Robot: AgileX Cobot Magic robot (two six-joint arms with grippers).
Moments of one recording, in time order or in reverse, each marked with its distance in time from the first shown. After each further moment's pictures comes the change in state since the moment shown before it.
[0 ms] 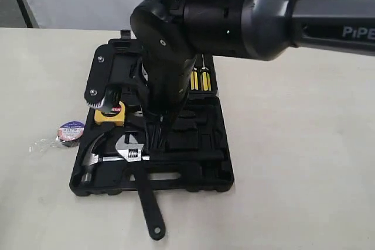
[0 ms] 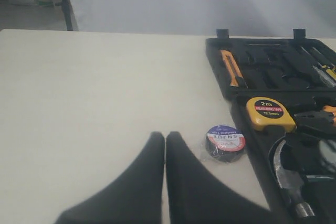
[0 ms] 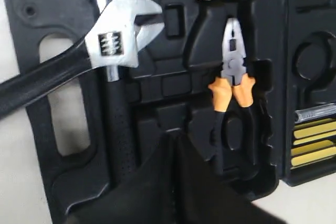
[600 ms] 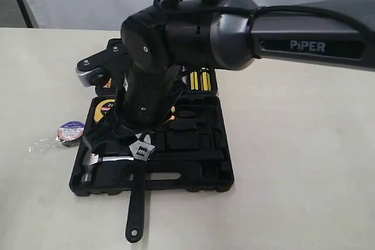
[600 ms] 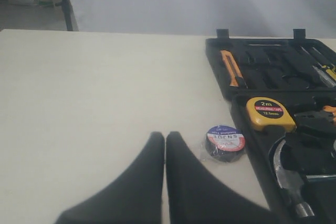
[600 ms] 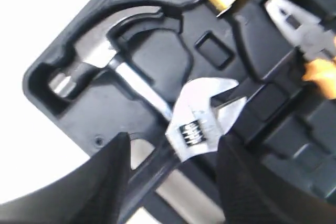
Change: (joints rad) left arm 0.000 0.000 0.000 0.000 0.000 0.000; right arm -0.010 0.102 -0.050 0.257 -0.047 0.600
